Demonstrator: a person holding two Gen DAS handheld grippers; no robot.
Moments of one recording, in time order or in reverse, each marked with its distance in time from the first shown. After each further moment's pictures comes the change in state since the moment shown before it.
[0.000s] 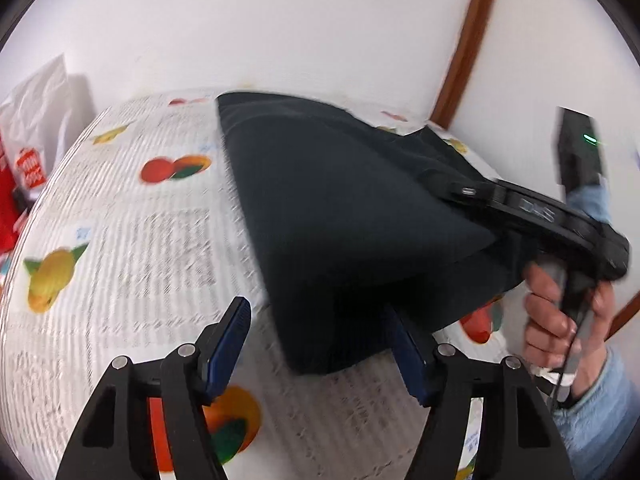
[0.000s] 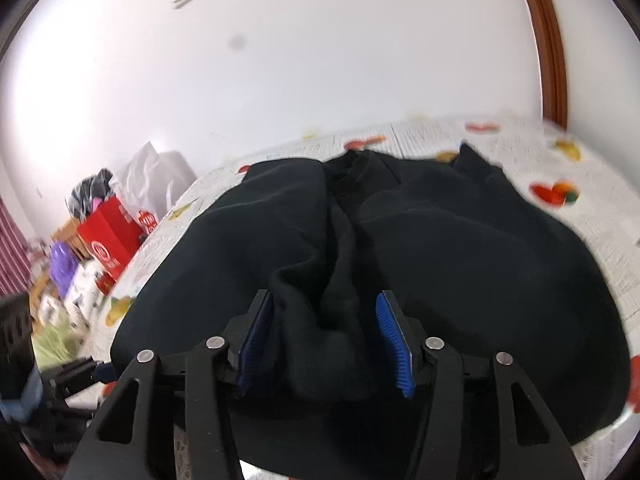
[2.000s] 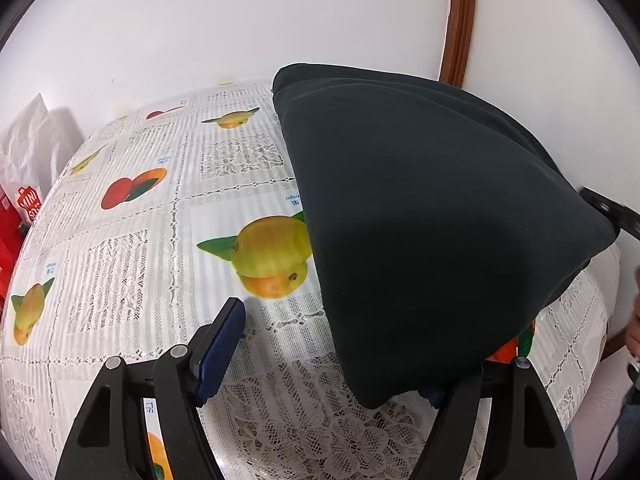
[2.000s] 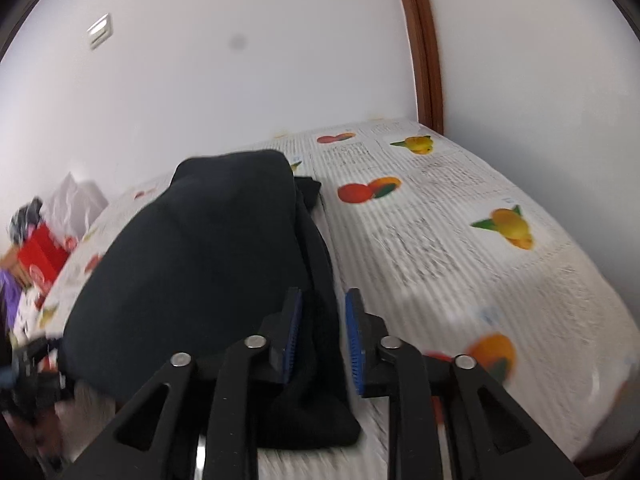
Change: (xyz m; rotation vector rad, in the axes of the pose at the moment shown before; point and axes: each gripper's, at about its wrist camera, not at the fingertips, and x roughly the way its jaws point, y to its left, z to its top) left arm 0.052 -0.064 0.013 0.088 0.042 0.136; right arm -0.115 -0.129 -0.029 -0.021 -0.116 -0.321
